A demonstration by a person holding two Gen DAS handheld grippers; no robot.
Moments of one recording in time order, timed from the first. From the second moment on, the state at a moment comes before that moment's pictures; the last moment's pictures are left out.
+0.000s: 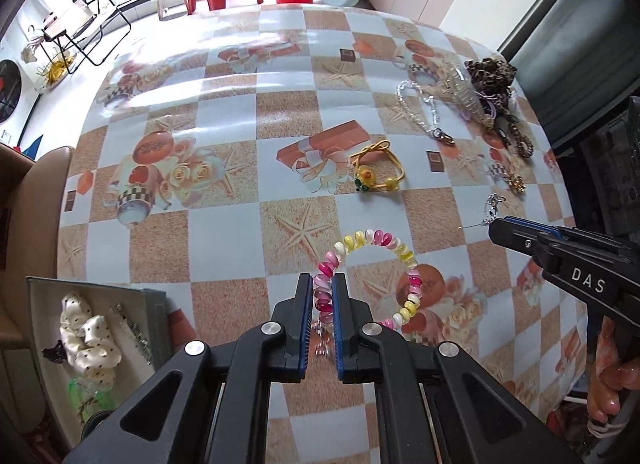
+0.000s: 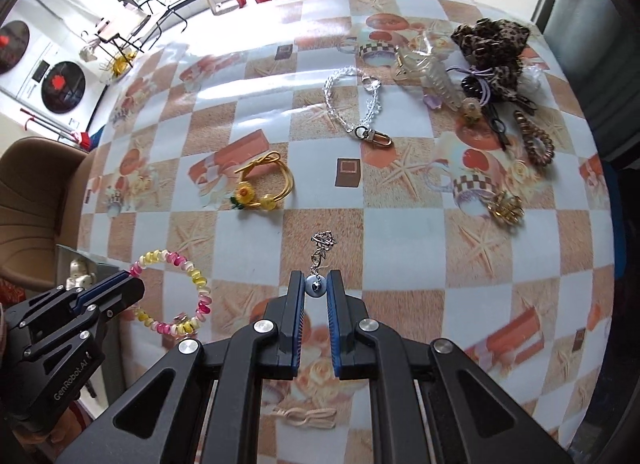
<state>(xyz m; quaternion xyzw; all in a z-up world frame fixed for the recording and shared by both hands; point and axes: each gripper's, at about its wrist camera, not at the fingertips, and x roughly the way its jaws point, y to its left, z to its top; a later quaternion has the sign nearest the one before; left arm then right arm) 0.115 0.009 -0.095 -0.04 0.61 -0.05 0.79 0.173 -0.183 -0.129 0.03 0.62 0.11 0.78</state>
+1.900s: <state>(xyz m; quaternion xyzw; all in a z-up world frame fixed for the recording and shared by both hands) -0.020 0.144 -0.036 -0.09 0.59 -0.01 0.81 0.060 -0.040 -0.046 -0.01 0.59 0.17 0.79</state>
